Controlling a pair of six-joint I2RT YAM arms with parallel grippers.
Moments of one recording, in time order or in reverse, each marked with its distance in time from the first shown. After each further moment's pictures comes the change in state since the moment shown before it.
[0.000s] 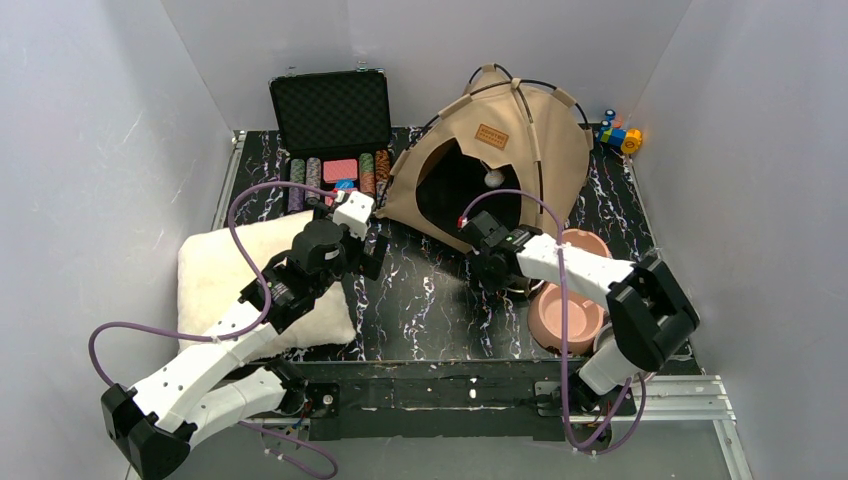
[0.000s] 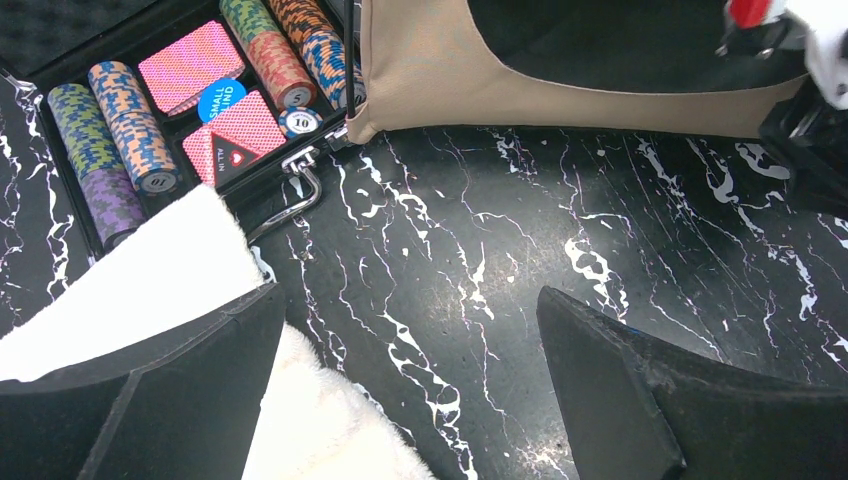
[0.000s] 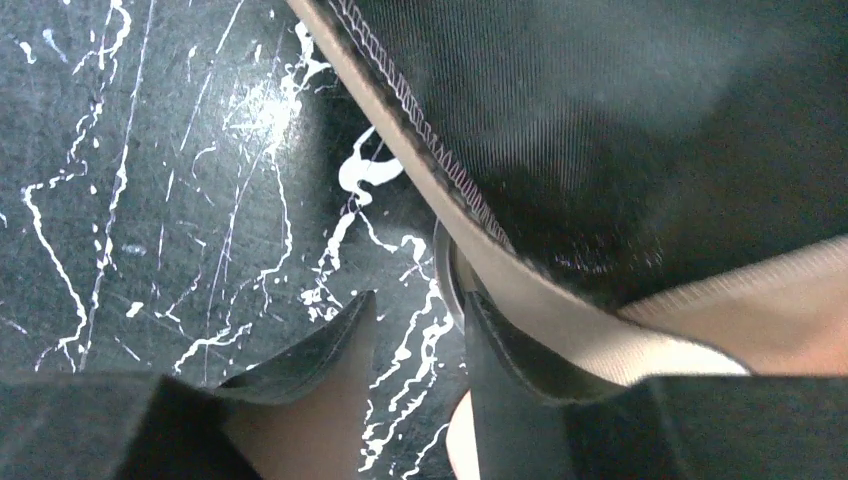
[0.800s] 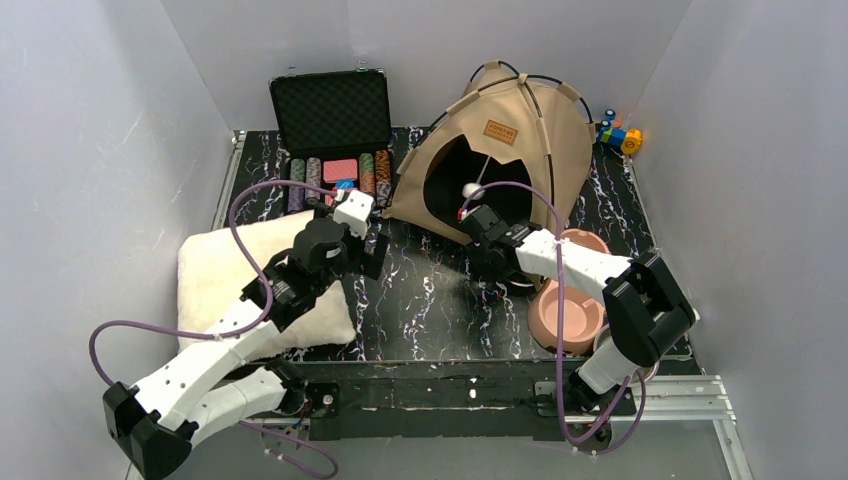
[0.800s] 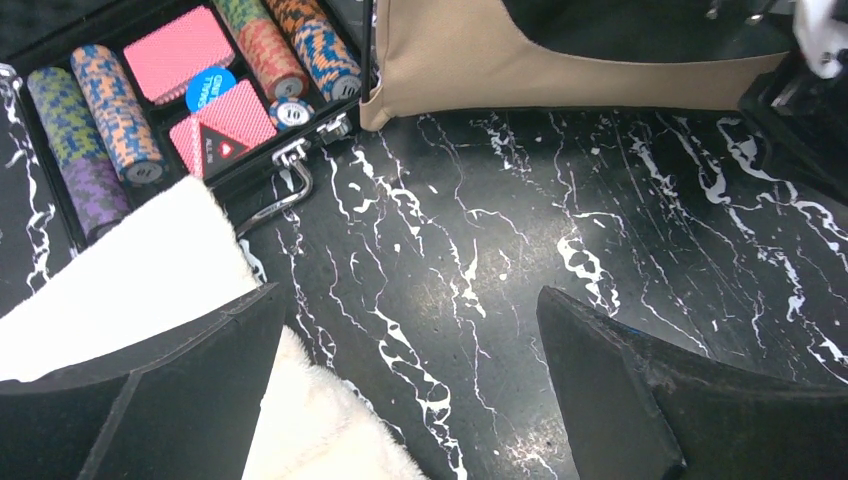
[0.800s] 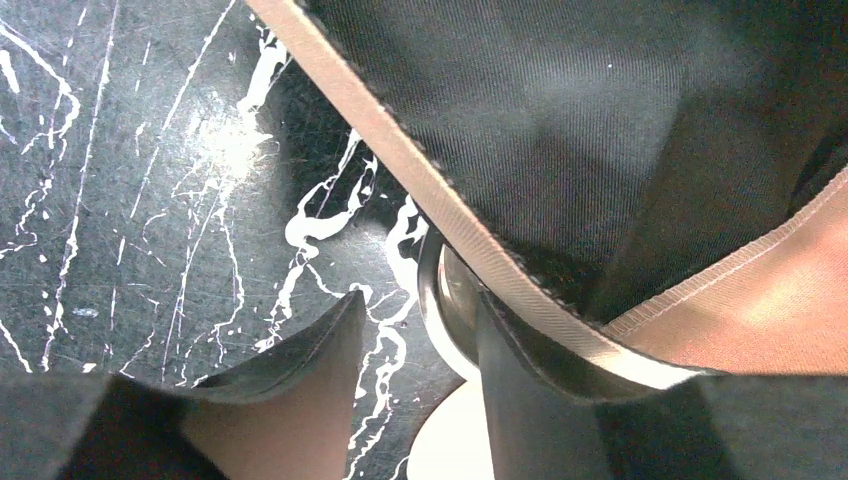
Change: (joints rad) left arm 0.003 0.003 0.000 -0.001 0.010 -0.016; right arm -0.026 0.056 0.044 0.038 0.090 -0.063
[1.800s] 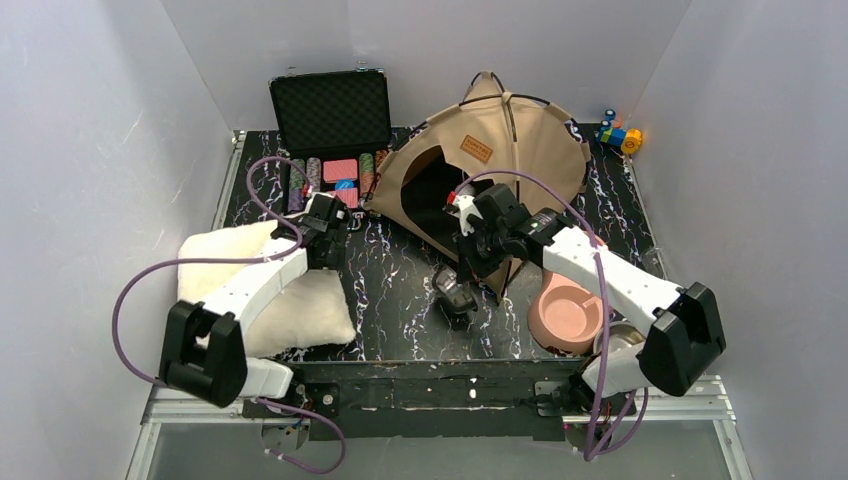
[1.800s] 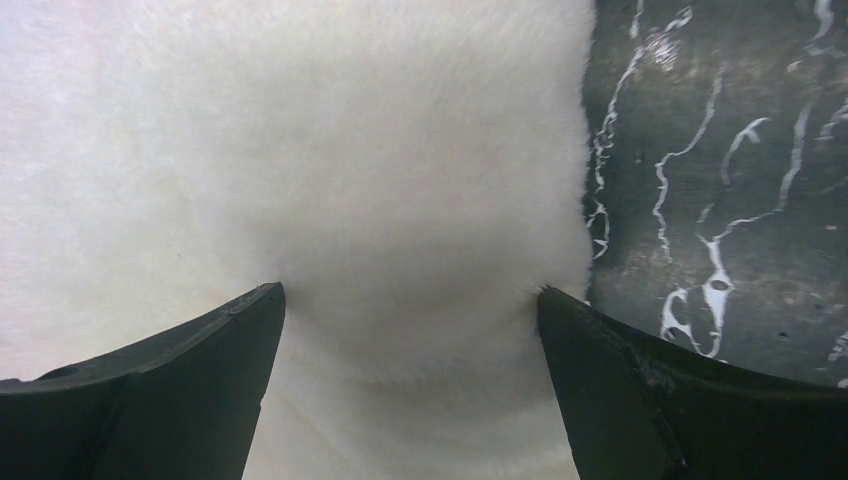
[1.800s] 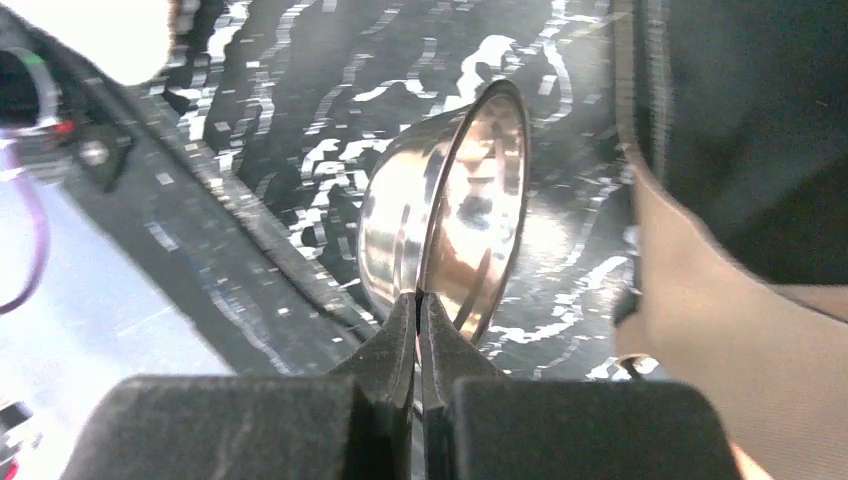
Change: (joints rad) left arm 0.333 0.416 0.080 -0.305 -0.264 -0.210; right arm 0.008 -0.165 0.119 -0.068 -0.590 0.030
